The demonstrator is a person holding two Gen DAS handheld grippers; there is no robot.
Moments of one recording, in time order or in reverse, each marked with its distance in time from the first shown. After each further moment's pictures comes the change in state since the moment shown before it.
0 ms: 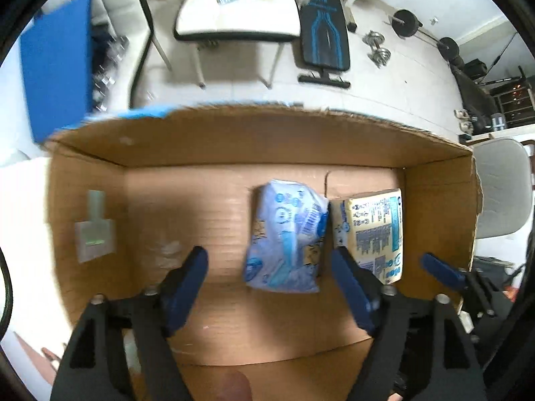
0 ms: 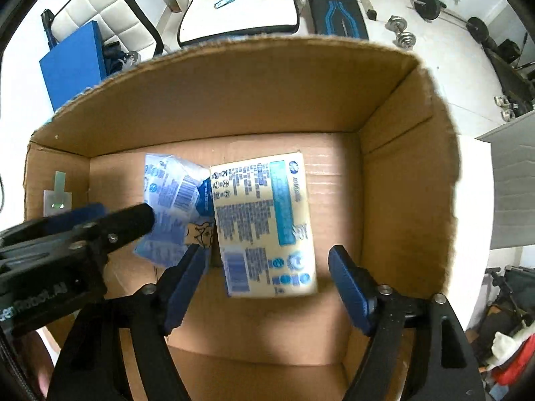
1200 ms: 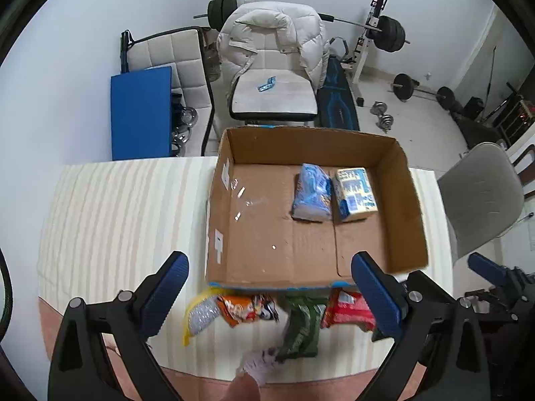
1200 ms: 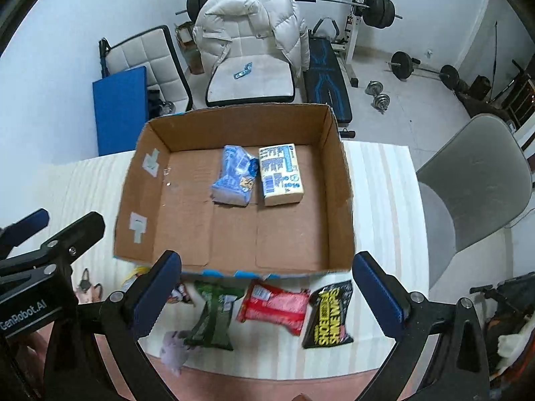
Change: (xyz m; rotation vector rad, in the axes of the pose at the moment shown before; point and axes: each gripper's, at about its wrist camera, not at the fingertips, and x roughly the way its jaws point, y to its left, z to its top) left arm -0.171 0.013 -0.184 0.003 -0.391 0.125; right arm -0.186 0.024 -0.168 -0.026 -0.331 -0.009
